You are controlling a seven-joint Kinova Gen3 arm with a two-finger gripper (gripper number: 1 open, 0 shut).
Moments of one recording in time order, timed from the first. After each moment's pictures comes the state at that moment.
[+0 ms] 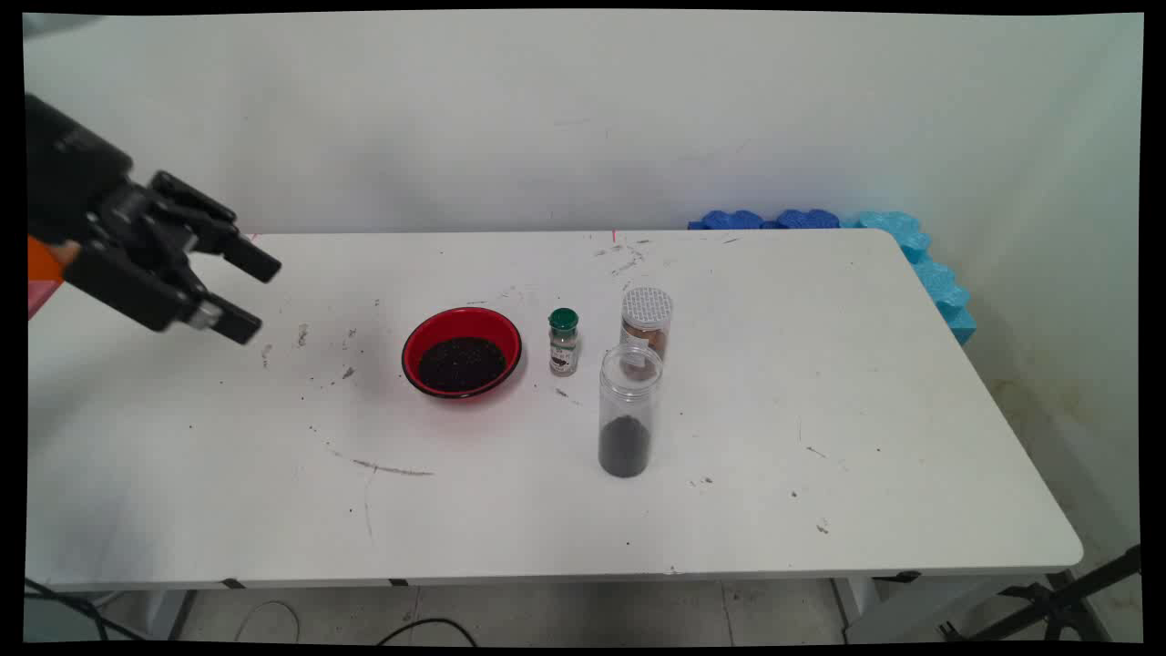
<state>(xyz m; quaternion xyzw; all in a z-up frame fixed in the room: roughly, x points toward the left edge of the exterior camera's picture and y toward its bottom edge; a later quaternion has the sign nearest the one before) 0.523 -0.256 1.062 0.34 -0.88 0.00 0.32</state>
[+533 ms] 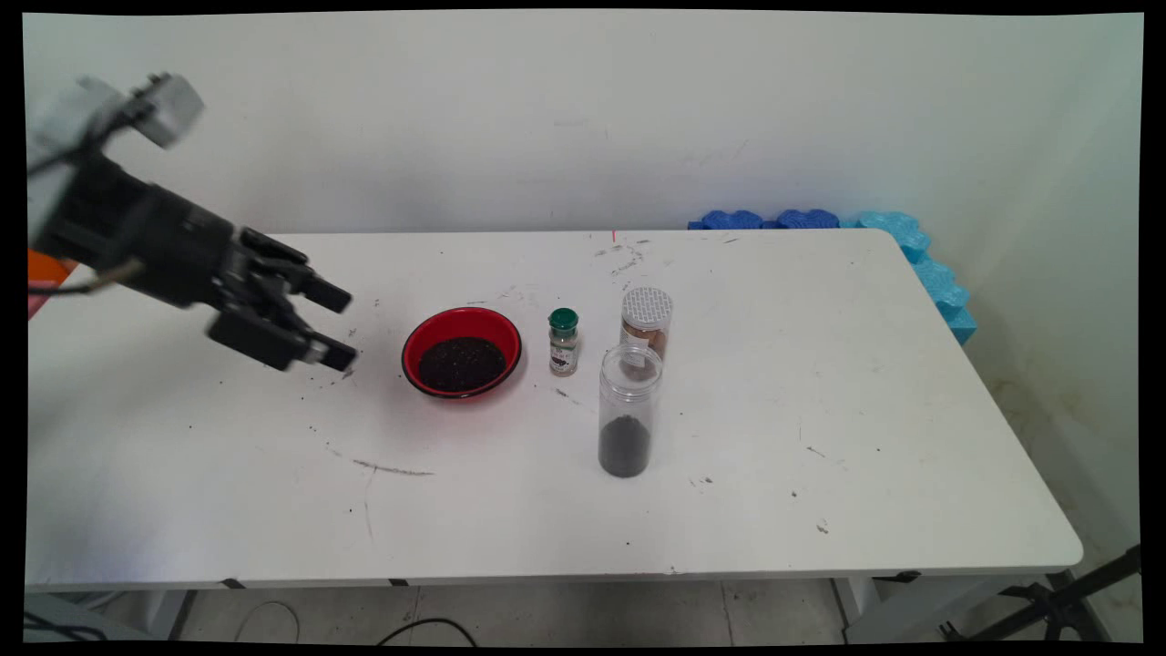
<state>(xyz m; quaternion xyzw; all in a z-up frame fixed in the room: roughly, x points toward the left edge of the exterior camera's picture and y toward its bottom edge) 0.497 -0.268 0.987 0.37 -0.86 0.04 0.35</state>
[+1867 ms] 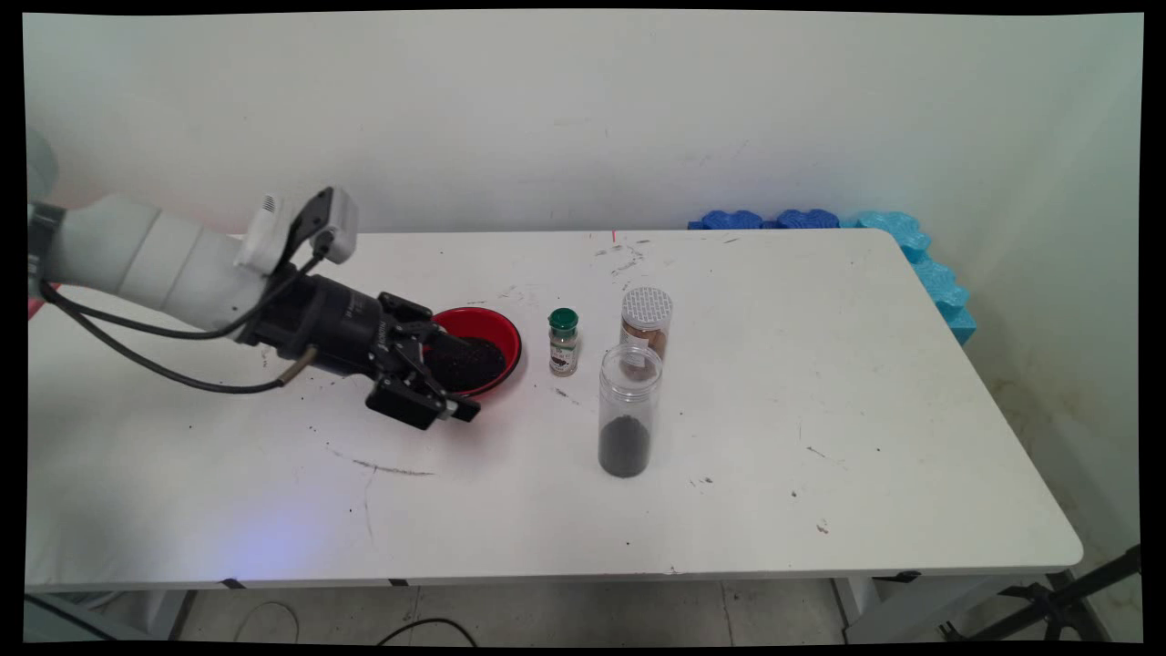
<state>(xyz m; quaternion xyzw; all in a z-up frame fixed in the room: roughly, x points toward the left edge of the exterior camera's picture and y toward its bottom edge) 0.432 -0.299 0.887 0.31 -0.87 0.06 0.39</state>
